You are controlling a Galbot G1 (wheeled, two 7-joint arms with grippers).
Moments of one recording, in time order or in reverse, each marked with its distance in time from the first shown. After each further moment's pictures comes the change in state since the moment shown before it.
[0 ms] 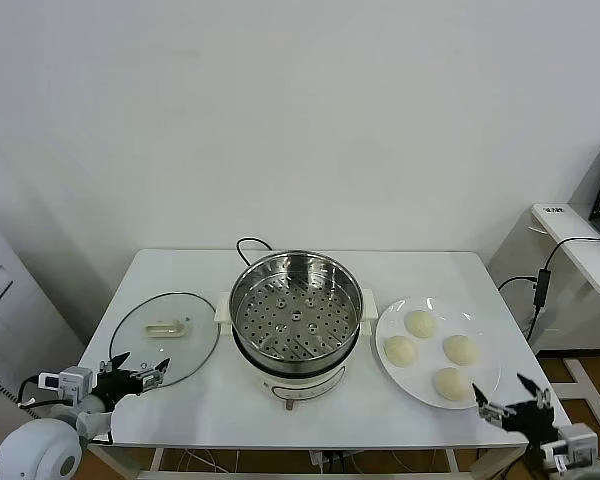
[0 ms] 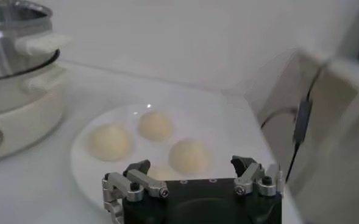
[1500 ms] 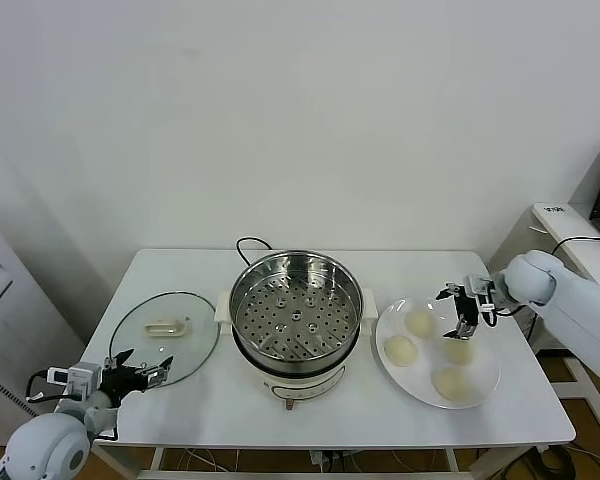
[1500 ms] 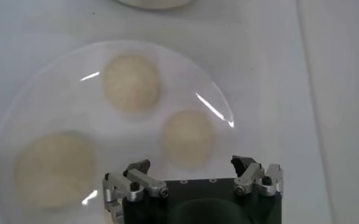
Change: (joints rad) left arm -0.032 -0.036 0.009 0.006 0.067 0.038 0.010; right arm 1.602 -0.155 -1.529 -0.879 -0.165 0.206 -0.883
